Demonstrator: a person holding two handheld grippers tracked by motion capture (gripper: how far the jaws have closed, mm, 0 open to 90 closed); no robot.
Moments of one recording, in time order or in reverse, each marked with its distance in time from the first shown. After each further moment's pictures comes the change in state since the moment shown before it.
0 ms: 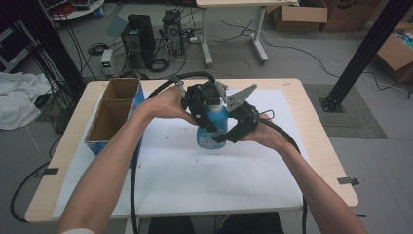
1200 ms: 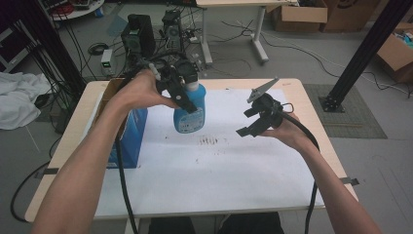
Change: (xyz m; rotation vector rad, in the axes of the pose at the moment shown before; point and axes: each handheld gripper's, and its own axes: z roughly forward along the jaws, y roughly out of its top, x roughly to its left) left arm 0.005 -0.031 -0.073 0.057 0.171 -0.337; right arm -0.009 -0.026 -0.053 0.171 -0.224 0.258
